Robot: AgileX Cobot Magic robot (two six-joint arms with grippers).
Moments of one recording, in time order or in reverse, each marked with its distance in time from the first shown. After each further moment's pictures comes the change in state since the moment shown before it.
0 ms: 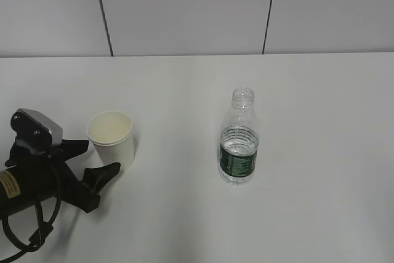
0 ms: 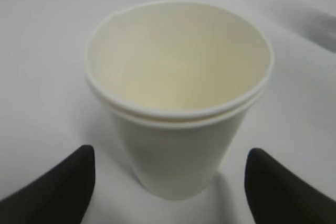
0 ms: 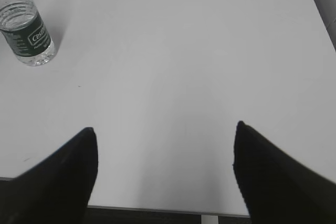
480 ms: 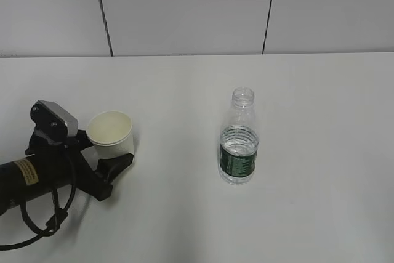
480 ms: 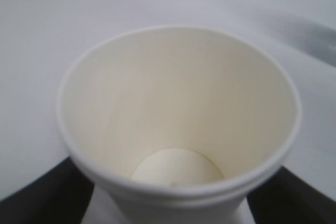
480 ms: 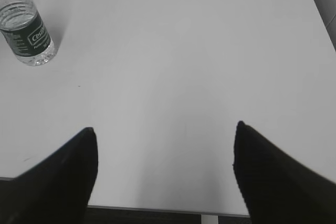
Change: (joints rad) left arm 0.000 0.075 -0.122 0.070 0.001 -0.023; right arm 0.000 0.000 0.000 0.000 0.000 0.000
